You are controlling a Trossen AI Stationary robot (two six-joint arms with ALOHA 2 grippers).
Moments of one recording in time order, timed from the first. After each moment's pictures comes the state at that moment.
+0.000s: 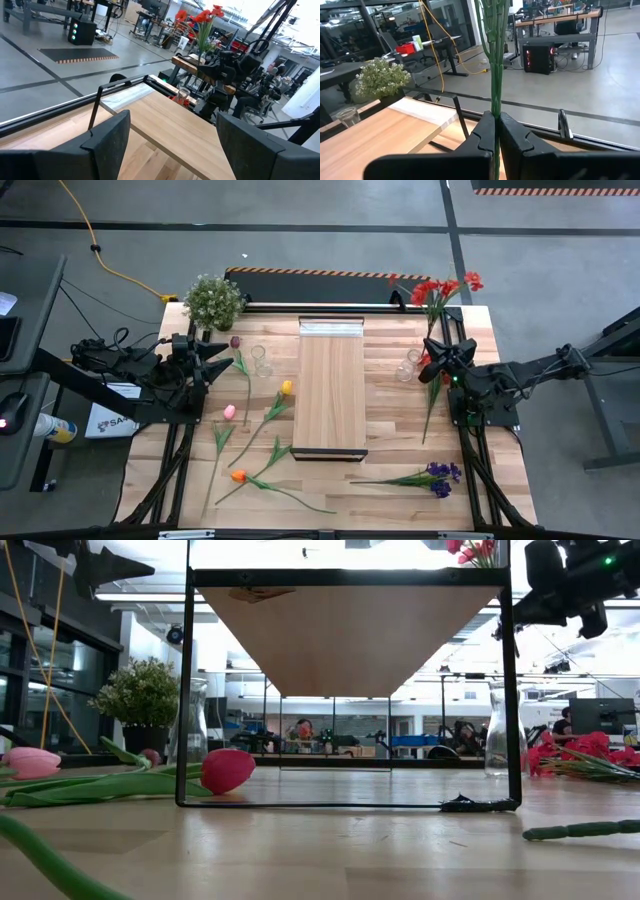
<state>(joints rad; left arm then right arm) -0.38 0.24 0.55 -0.37 -0.81 -0.45 0.28 0.40 0.38 -0.27 1.22 0.50</state>
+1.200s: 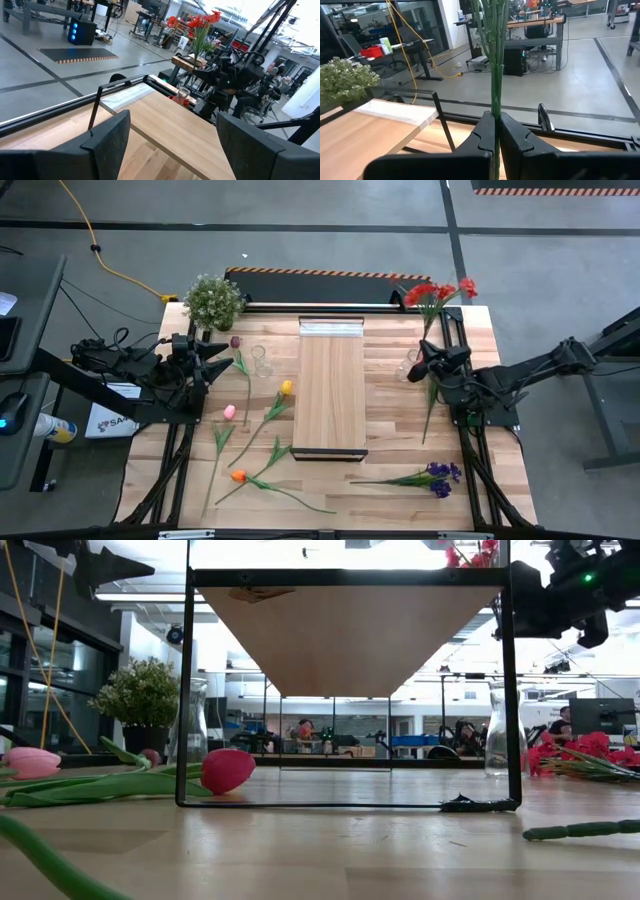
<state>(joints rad) -0.38 0.24 0.55 -0.37 -0.81 -0.45 0.28 0.65 0.38 -0.27 1.36 0.73</state>
